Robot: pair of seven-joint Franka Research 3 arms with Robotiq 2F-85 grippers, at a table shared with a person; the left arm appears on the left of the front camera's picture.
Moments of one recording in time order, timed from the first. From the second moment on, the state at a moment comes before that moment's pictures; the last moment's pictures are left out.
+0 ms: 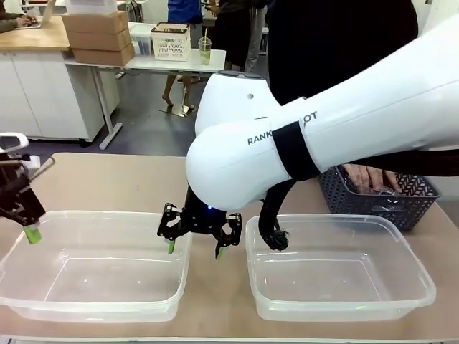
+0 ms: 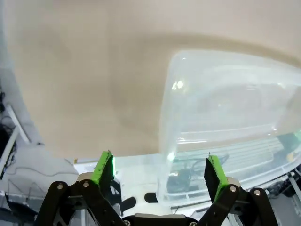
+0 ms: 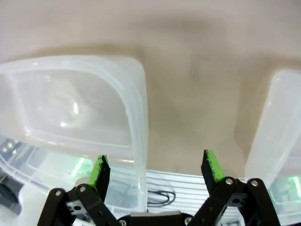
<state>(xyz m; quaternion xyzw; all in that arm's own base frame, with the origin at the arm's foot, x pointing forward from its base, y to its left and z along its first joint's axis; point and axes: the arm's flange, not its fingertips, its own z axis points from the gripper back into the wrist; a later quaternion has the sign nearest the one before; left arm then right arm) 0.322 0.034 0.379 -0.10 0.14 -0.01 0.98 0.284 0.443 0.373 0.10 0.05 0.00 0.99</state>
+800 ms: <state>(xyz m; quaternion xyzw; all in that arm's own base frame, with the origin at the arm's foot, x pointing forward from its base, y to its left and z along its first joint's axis) 0.330 0.034 0.378 -0.10 0.13 -0.02 0.99 0.293 0.464 0.355 0.05 0.05 -0.01 1.00</state>
